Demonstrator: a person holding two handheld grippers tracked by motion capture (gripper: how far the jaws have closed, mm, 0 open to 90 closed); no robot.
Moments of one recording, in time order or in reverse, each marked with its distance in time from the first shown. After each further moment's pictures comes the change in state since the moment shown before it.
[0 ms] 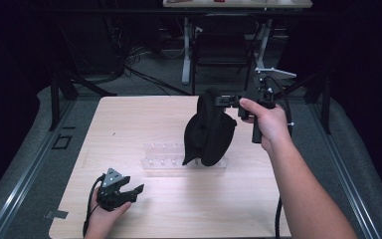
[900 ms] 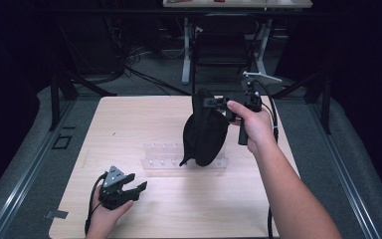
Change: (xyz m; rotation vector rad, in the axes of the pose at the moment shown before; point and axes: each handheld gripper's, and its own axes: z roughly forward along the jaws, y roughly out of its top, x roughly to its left) left arm -0.013 0.016 -0.007 -0.065 -0.052 0.026; right arm -0.004 -0.006 0.029 0.000 0.081 0.019
